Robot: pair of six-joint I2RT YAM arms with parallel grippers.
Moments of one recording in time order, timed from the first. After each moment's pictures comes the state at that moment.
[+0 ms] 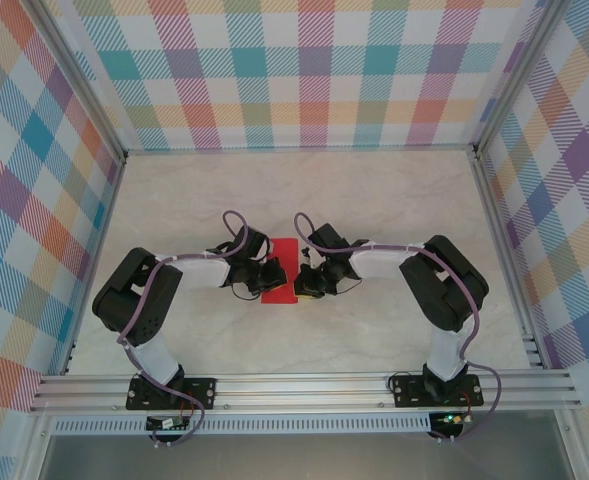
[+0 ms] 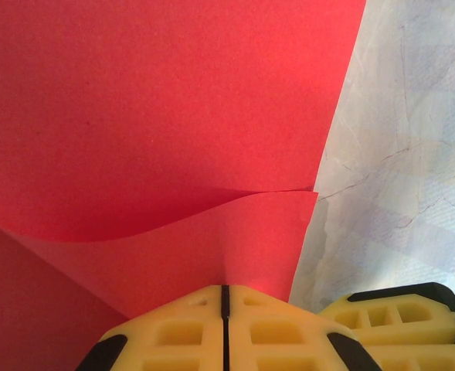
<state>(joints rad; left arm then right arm) -0.54 1.72 0.81 -0.11 0.41 -0.84 0.72 1.86 1.00 -0.28 -0.54 0.73</state>
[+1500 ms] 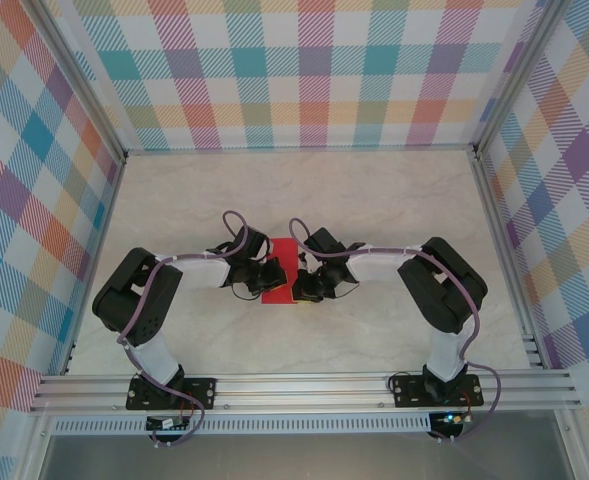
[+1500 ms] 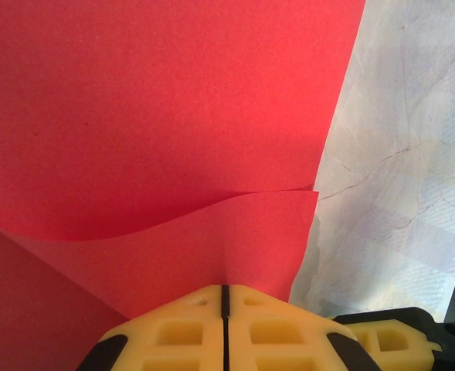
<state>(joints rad) -0.54 1.72 0.81 -0.11 0.41 -0.84 0.75 1.85 1.00 -0.30 -0.52 0.70</state>
